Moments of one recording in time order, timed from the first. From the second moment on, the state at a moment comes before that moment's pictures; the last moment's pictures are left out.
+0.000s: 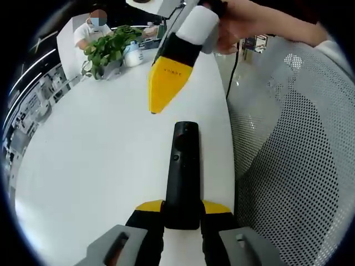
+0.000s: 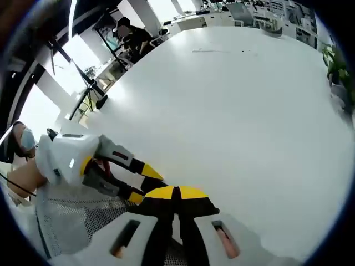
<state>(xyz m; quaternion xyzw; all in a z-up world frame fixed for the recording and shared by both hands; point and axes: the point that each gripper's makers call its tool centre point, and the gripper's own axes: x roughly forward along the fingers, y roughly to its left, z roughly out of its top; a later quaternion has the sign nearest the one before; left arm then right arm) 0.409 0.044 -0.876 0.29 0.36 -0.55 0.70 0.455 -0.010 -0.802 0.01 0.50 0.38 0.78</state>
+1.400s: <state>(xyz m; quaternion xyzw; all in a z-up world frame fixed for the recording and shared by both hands) 0.410 0.039 -0.876 0.33 0.33 -0.56 0.68 0.428 -0.001 -0.871 -0.08 0.62 0.36 0.70</state>
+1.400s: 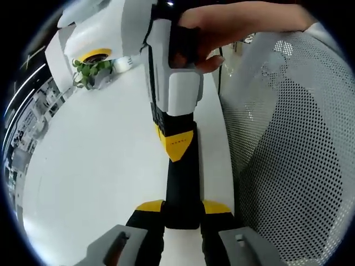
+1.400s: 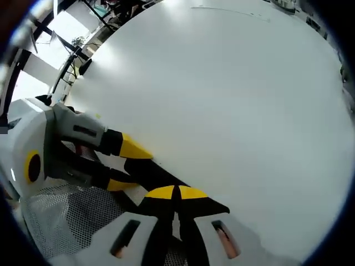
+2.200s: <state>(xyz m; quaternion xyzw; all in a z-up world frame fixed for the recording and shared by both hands) 0.409 0.038 -0.876 0.32 0.34 -0.56 0.69 0.432 -0.002 -0.872 -0.04 0.62 0.34 0.71</state>
